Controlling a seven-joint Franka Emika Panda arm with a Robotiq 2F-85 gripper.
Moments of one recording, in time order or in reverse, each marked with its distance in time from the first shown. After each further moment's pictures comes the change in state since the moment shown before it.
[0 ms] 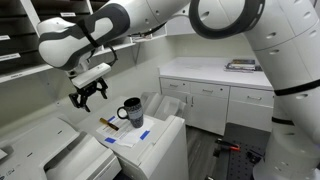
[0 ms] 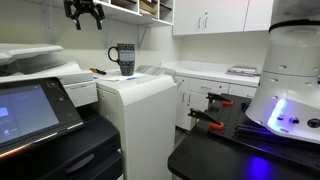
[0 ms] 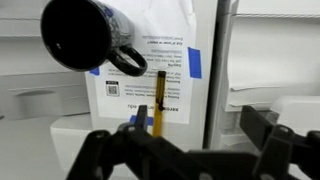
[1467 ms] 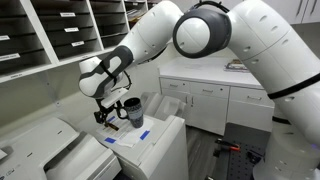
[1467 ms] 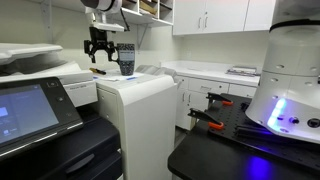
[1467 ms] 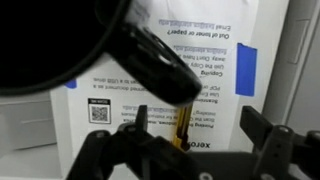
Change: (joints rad) arm -0.086 0.174 -0.056 -0.095 0.123 0.276 -0.199
